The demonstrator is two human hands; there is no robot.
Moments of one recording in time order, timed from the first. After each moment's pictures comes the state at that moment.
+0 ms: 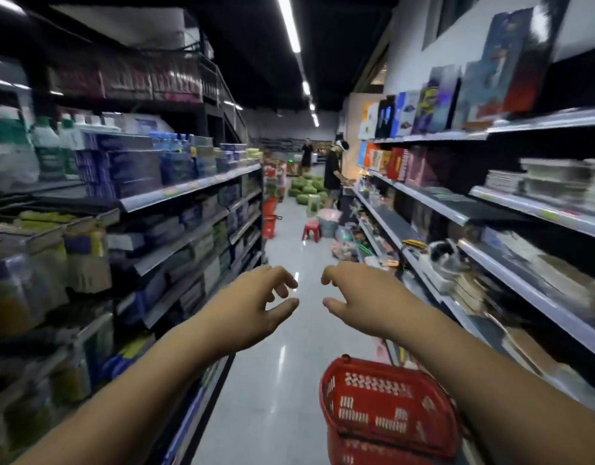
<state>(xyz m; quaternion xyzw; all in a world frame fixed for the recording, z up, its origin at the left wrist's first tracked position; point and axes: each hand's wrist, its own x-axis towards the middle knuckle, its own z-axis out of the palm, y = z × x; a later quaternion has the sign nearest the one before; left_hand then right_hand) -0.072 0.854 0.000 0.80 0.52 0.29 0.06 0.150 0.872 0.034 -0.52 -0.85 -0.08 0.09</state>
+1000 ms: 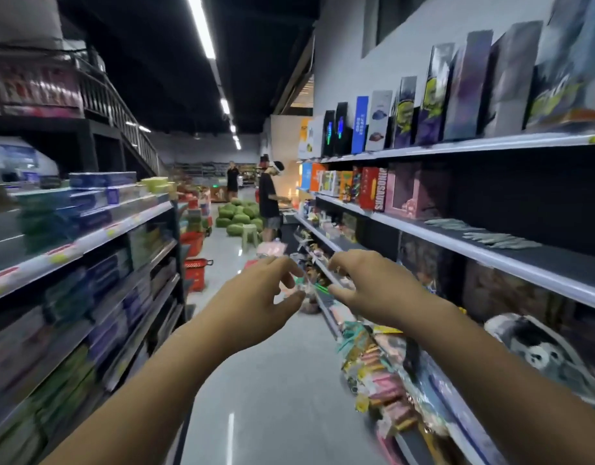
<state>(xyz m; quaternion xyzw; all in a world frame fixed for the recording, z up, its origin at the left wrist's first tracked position) -0.088 1.722 0.041 0.87 0.38 0.31 0.04 0.125 1.684 0.067 -0.64 -0.74 -0.10 0.17</state>
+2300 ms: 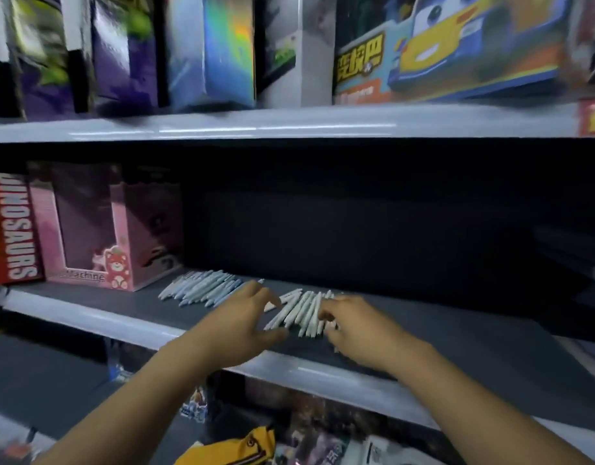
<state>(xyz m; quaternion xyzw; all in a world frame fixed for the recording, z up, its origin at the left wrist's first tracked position) 0.664 2.292 0.025 0.98 -0.08 0.16 0.12 0.734 2.067 0.027 -0.92 -0.35 -0.11 0.12</state>
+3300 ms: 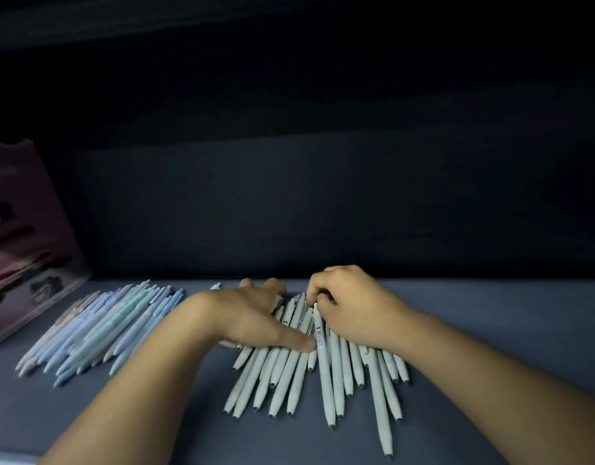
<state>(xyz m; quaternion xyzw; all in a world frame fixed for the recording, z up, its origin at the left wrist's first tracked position) 0.862 2.295 0.035 0.98 -0.01 -0.18 0.08 0.906 2.116 -0.013 -0.93 -0.26 -0.08 0.26</state>
